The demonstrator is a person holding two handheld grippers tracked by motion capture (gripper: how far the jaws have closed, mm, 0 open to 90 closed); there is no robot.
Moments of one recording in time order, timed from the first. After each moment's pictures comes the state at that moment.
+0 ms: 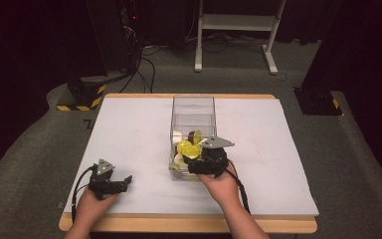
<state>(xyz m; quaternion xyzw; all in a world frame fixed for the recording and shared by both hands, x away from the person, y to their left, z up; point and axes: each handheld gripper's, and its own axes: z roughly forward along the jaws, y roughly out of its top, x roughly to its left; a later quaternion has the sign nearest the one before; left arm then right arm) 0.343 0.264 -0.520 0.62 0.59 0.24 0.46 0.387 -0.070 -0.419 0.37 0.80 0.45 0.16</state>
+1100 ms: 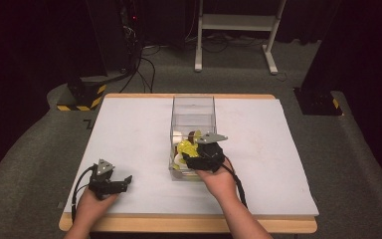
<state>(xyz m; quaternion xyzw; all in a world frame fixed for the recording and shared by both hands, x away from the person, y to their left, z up) 0.343 0.265 -0.520 0.62 0.59 0.24 0.46 0.401 -0.060 -0.422 0.37 0.82 0.41 0.16</state>
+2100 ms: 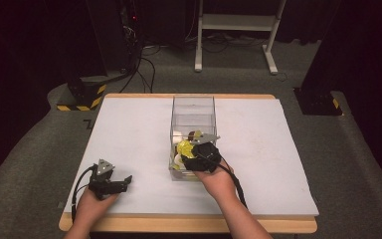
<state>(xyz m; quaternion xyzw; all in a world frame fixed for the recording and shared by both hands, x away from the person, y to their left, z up) 0.343 0.265 -0.520 0.62 0.59 0.24 0.46 0.401 -0.050 -0.422 0.36 0.84 0.37 0.16</state>
